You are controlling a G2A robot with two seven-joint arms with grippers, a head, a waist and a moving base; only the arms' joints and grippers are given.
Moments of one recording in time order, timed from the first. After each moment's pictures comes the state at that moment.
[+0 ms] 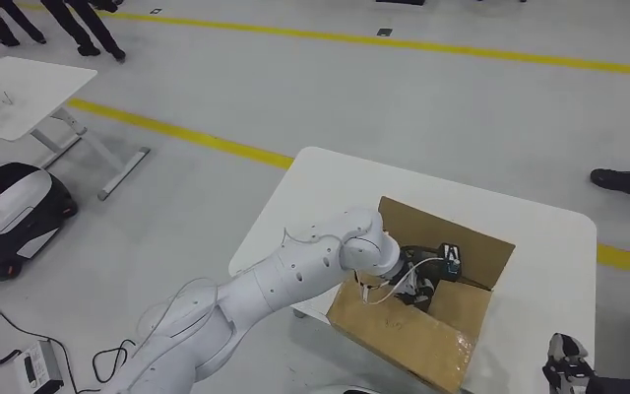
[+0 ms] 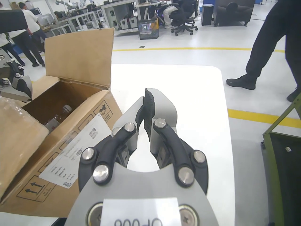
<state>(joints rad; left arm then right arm) 0.58 -1.28 -0.60 -1.35 0.63 -0.68 -1.06 -1.90 -1.28 1.70 -1.76 -1.21 -0.33 -0.33</state>
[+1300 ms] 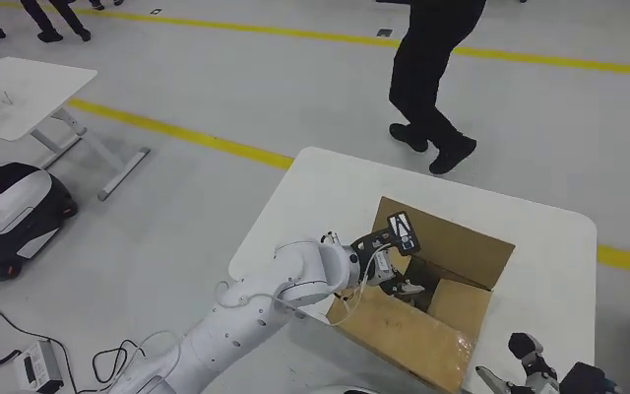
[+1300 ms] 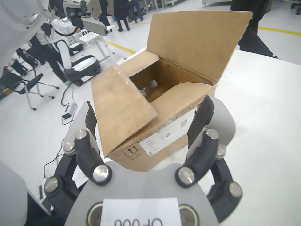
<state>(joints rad) 1.06 -1.13 -1.02 -1.90 1.03 -0.41 -0.75 -1.86 -1.21 1.72 -1.85 -0.90 -0.95 0.20</state>
